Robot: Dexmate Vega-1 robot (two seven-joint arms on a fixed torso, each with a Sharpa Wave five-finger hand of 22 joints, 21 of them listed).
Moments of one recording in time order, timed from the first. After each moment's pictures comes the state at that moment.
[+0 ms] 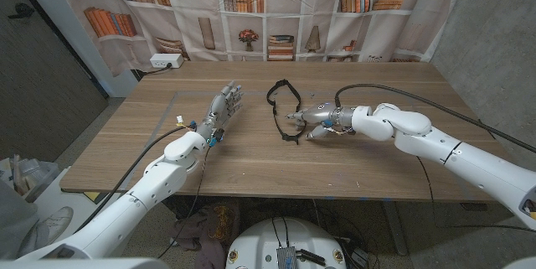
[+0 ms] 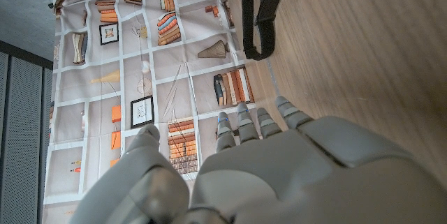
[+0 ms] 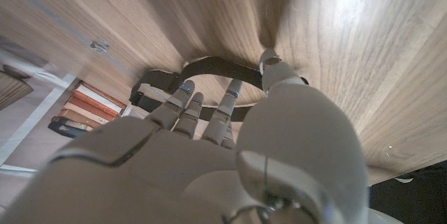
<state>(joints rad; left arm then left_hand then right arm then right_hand) 0.99 0.60 0.39 -1.56 -0.69 -0.16 0.00 0.20 -0.04 0.36 0.08 0.22 0.11 -0.12 0.21 0.19 0.12 0.00 0.23 0.19 -0.03 0.00 0.19 0.18 0.00 0.02 0.20 0.17 -0.64 -0.86 -0.76 -1.73 -0.79 0.25 0.29 1.05 0.03 0.37 -0.14 0.18 -0.05 -0.05 0.23 0.19 0.51 -0.21 0.33 0.24 0.15 -0.04 0.20 0.18 0.19 -0.04 0.23 0.18</state>
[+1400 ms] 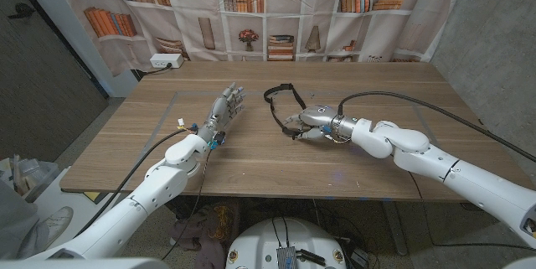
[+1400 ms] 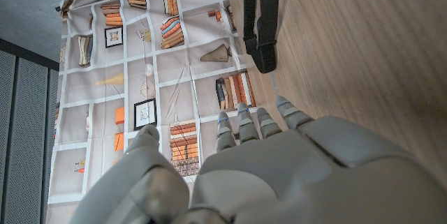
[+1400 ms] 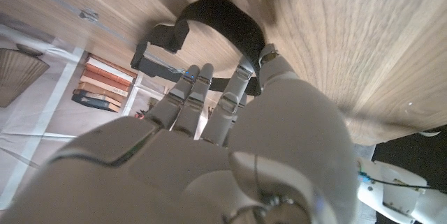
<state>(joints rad) 1.01 0.60 0.39 -1.57 -0.69 -0.18 -0.01 0.20 -0.04 0.35 0.08 0.22 0.11 -0.12 0.21 0.19 0.13 0.00 0.23 0.19 -0.03 0.00 0.19 0.18 0.00 0.03 0.20 0.17 -0.76 -0.83 -0.71 -1.73 -0.73 0.20 0.02 1.19 0.09 0.28 -0.17 0.19 0.33 -0.11 0.27 0.19 1.01 -0.19 0.54 0.32 0.51 -0.05 0.27 0.21 0.35 -0.05 0.26 0.19</state>
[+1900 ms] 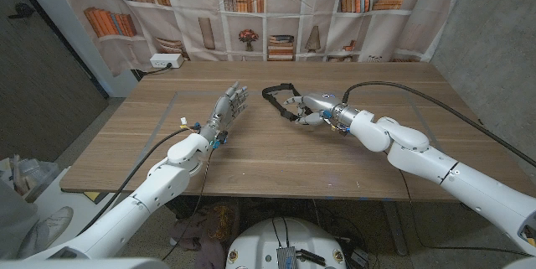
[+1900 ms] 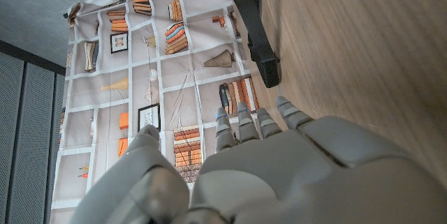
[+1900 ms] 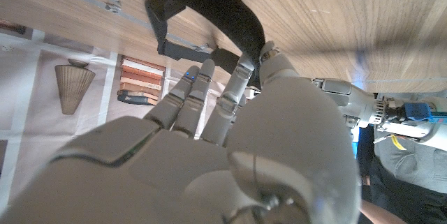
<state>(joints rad) 1.00 0.59 0.41 -1.57 -0.68 -0.18 -0.02 0.22 -0.03 0.35 0.07 0.22 0.19 -0.16 0.22 0.19 0.16 -0.01 0.23 0.19 -0.03 0.00 0.19 0.18 0.00 0.03 0.20 0.17 -0.80 -0.80 -0.65 -1.82 -0.59 0.06 0.03 1.21 0.08 0.27 -0.17 0.19 0.32 -0.09 0.26 0.19 1.03 -0.19 0.53 0.31 0.54 -0.05 0.28 0.22 0.35 -0.04 0.26 0.19</state>
